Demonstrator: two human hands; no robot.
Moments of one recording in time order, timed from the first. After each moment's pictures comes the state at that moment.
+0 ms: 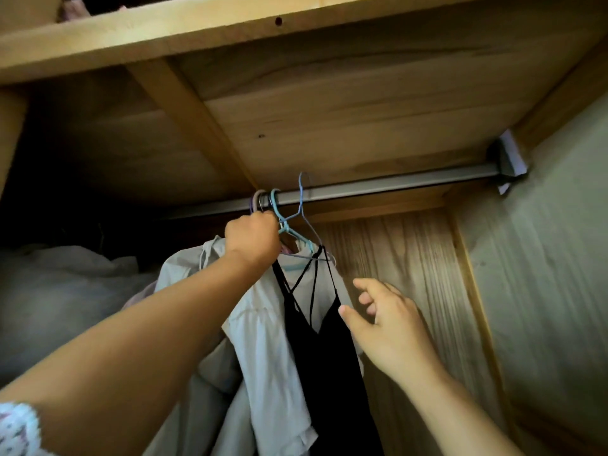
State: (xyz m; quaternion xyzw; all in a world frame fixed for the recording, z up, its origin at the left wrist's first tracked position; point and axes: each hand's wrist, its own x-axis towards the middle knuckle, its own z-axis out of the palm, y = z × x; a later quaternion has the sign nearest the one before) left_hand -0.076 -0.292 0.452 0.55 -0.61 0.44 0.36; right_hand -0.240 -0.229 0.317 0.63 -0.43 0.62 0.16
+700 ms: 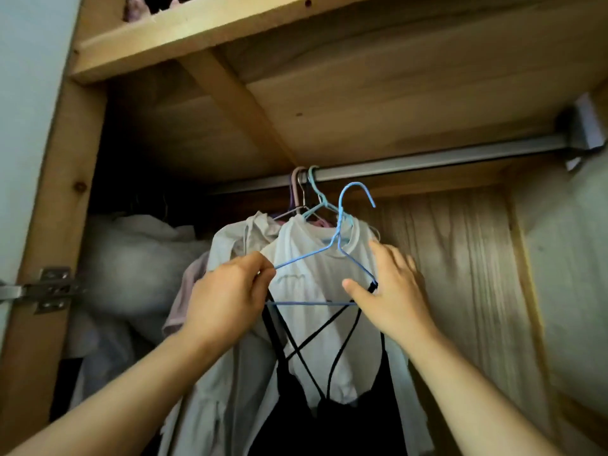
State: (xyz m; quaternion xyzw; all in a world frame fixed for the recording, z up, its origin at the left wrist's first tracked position) left_hand -0.014 -0.203 0.330 0.46 -0.66 0.32 0.51; right_hand -0.231 -0.250 0.326 0.67 -0.43 0.57 0.23
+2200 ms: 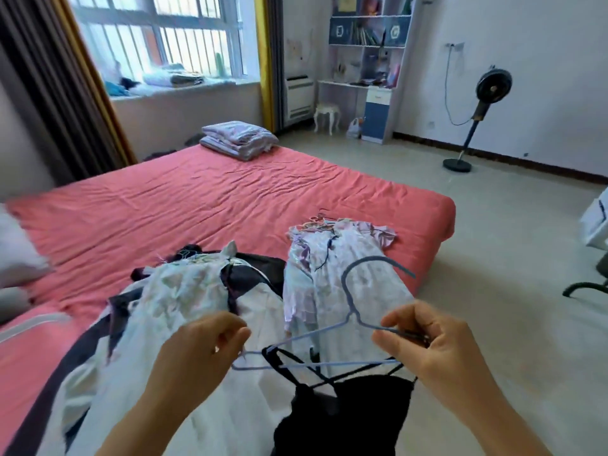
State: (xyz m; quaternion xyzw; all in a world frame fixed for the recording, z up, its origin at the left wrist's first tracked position) left_hand 0.201 0.615 -0.084 0.94 0.15 0.18 0.26; right_hand 0.311 0.345 -0.047 0.79 0.23 -0.04 -0.56
